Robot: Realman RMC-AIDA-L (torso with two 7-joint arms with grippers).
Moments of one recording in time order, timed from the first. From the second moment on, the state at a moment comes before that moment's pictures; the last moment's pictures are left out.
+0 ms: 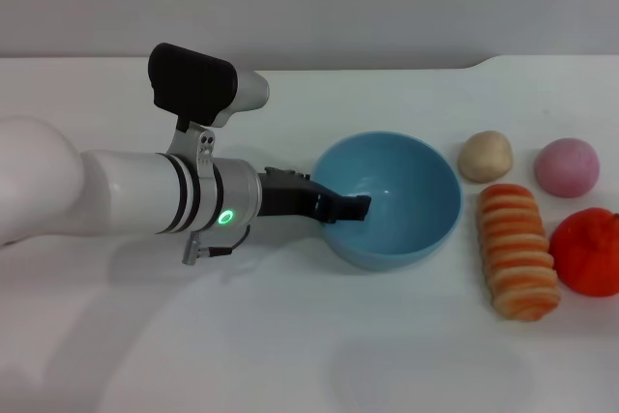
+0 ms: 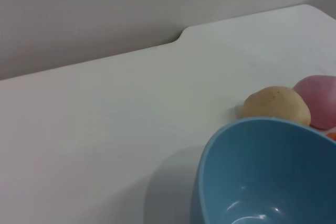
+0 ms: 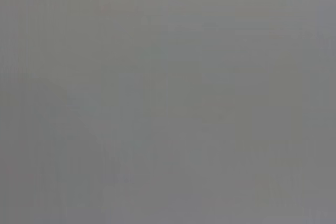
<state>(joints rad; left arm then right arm) -0.54 -2.07 1.87 0.92 1.90 0.61 -2.45 0.38 2.08 -0.34 0.05 -0.90 -1.39 0.28</state>
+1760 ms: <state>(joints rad) -0.70 -2.06 1.57 1.03 2.31 0.74 -2.44 0.39 2.07 -0.37 -0.43 -1.57 -1.07 1.31</state>
